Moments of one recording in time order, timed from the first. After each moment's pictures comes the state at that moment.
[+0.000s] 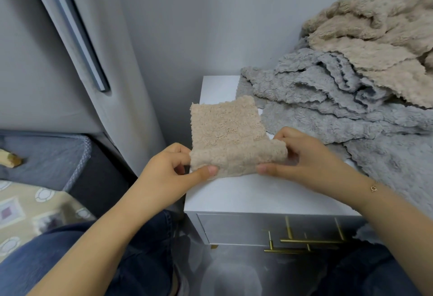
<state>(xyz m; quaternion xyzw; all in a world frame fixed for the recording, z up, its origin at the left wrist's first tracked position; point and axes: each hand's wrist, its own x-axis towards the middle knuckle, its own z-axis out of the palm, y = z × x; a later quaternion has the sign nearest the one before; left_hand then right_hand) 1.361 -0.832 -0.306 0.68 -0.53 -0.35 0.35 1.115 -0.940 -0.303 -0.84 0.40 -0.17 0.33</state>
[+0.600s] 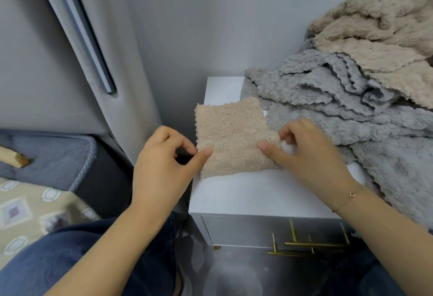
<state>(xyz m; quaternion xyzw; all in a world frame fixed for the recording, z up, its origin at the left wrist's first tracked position) 1.358 -0.838 -0.311 0.75 -0.55 -0.04 0.36 1.131 -0.942 -0.314 -0.81 0.50 -0.26 0.18</state>
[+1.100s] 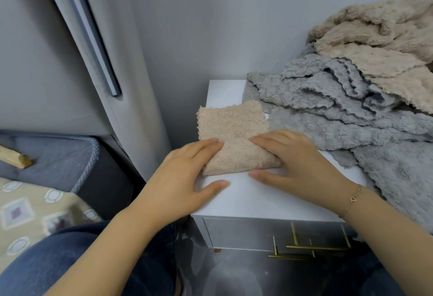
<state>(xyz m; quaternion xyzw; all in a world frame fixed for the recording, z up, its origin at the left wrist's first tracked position) 1.367 -0.838 -0.319 0.63 -0.74 -0.10 0.22 1.132 -0.945 -0.321 -0.92 0.33 -0.17 0.13</state>
